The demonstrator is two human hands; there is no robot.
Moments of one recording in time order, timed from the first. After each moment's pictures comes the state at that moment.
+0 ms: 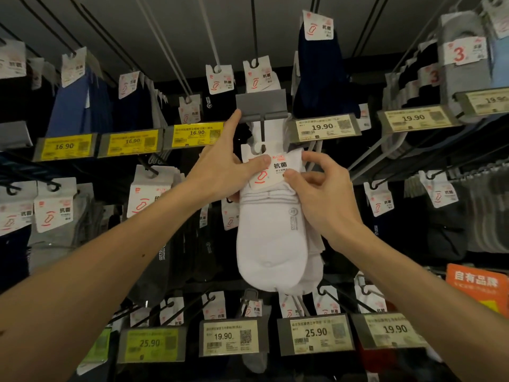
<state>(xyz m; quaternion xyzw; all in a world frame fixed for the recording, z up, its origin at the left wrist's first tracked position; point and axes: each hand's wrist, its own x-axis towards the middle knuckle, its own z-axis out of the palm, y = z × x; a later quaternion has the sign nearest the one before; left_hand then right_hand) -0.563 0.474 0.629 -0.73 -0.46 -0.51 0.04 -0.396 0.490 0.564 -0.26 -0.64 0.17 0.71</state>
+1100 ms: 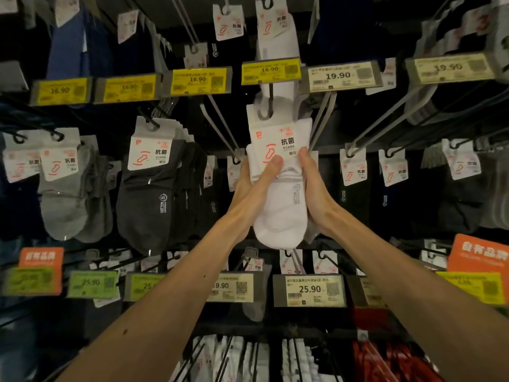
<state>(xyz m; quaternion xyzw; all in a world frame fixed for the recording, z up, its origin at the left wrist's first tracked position) -0.530 0.539 0.518 -0.62 -0.34 -0.65 -0.27 -0.408 0.563 0.522 -0.17 -0.67 0.46 0.56</state>
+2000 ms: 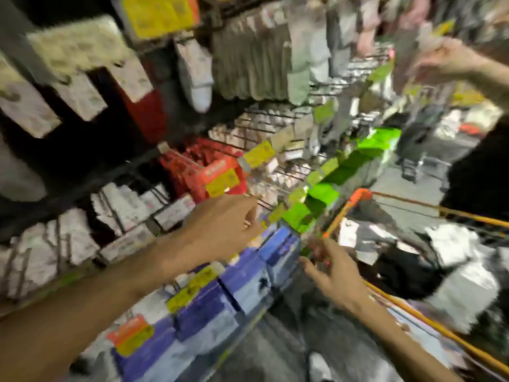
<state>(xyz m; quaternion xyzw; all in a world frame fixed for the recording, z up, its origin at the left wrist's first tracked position) -0.348 0.388 0.235 -0.97 -0.24 -0.02 -0.08 -0.199 0.224 0.074 -0.77 -0.44 0.16 0.44</state>
